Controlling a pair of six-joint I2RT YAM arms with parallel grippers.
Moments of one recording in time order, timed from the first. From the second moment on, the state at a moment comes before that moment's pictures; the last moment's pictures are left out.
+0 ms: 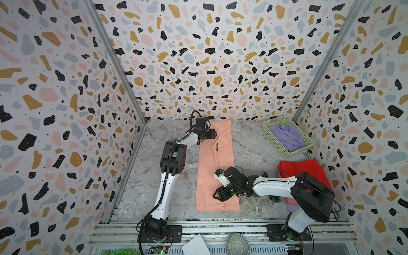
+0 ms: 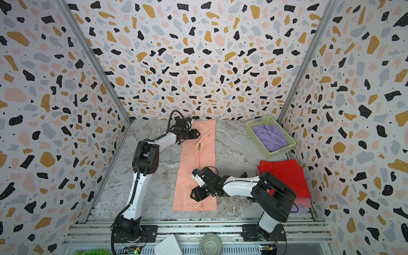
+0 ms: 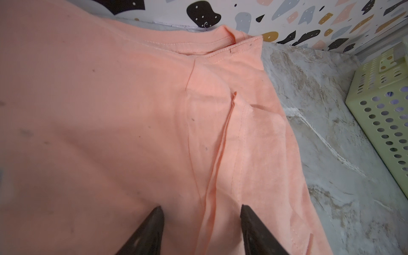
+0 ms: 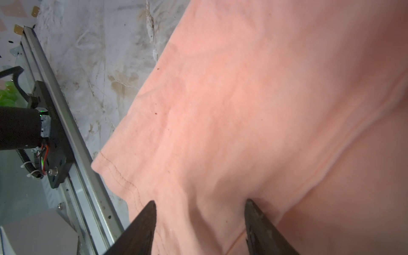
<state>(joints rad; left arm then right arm) -0.32 2.50 1.97 -0.21 0.33 -0.30 0.96 1.61 0.75 -0.10 -0.32 0.39</state>
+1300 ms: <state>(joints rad) -0.77 0.83 0.41 -0.57 0.11 -0.77 0.83 0.68 0.29 -0.43 -0.16 0.76</state>
